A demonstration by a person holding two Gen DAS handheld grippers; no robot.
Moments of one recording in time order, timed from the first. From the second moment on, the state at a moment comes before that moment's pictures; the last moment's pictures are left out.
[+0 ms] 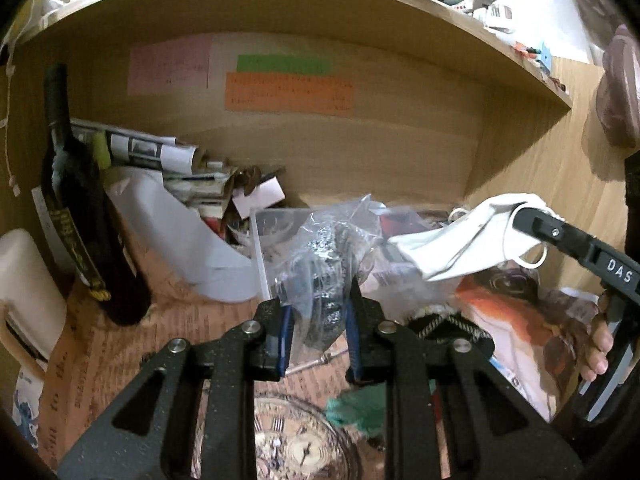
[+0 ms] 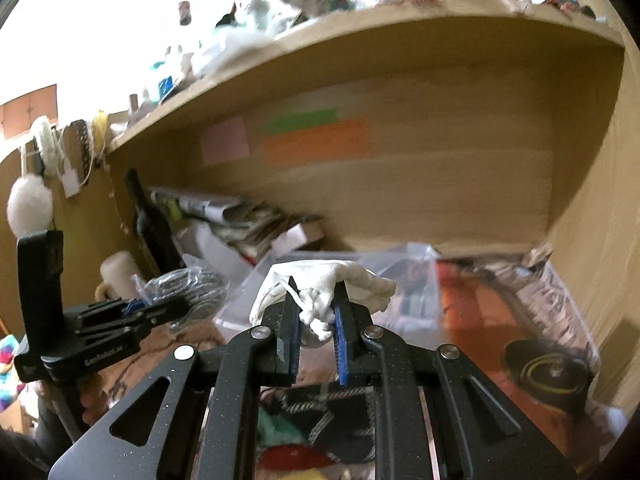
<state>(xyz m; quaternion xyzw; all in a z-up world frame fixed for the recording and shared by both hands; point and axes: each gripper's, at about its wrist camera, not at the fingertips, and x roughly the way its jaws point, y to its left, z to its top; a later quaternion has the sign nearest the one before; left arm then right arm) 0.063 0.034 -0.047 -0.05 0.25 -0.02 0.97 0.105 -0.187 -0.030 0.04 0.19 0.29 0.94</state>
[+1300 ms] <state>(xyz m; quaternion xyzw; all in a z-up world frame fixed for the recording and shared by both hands) 0.232 0.019 -0.110 0.00 0.41 -0.02 0.91 0.238 -0.137 -0.094 -0.06 0.32 0.21 0.92</state>
